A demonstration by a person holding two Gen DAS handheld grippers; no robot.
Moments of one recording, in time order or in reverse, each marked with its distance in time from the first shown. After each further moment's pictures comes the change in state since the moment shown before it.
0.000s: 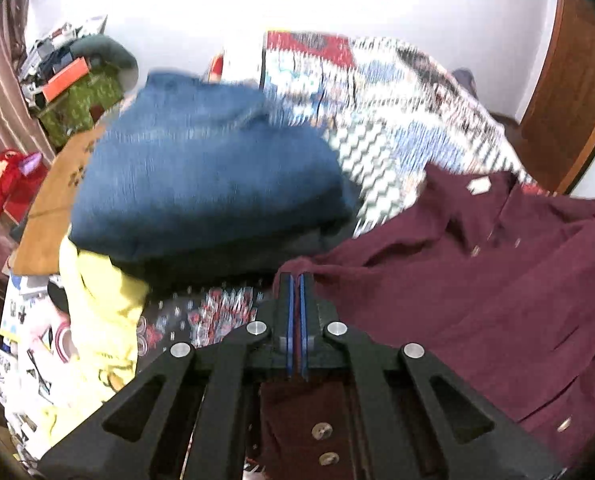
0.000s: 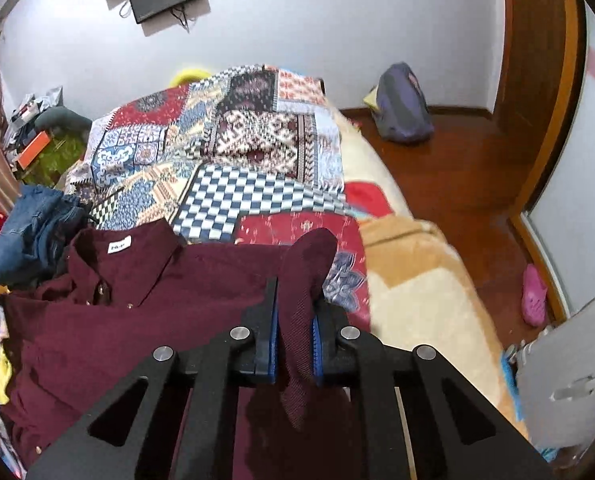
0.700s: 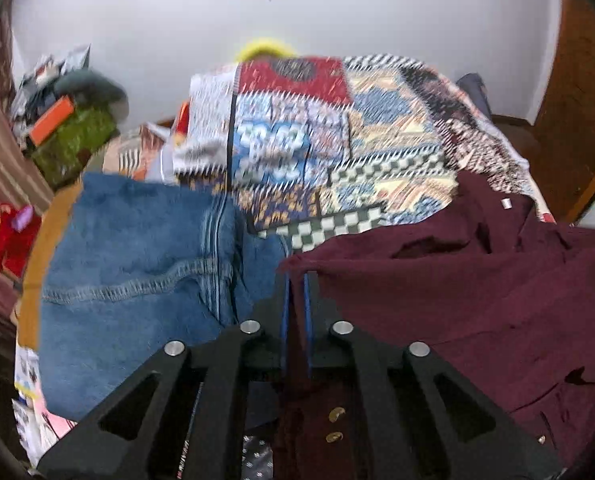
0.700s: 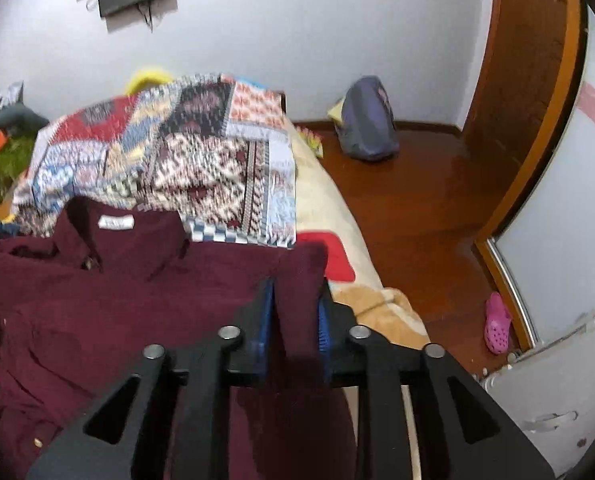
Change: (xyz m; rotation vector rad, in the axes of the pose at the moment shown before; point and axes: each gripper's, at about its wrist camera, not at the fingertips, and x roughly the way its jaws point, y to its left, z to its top) left arm 0.089 -0.037 0.127 0.040 0.016 0.067; right arm 0.057 -0.018 0.064 -0.023 0.014 -0.170
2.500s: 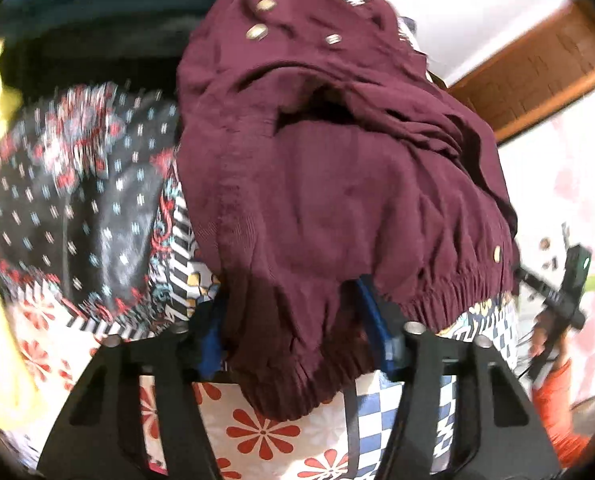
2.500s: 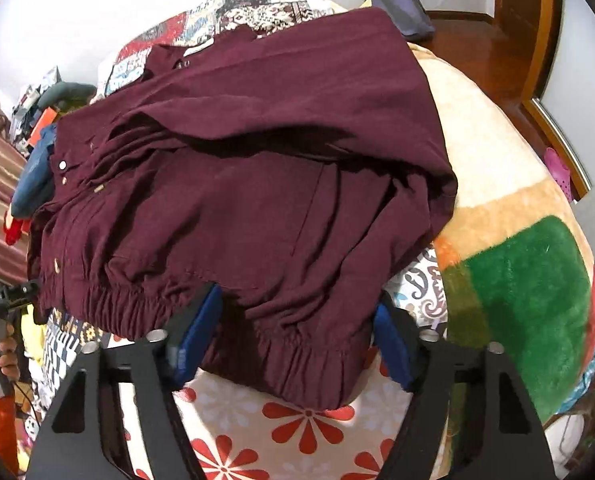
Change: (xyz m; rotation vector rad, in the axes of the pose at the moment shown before) left arm -0.073 -0.001 -0.238 -0.129 0.307 -0.476; right arm -0.078 0.020 -0.207 0.151 0.261 0.285
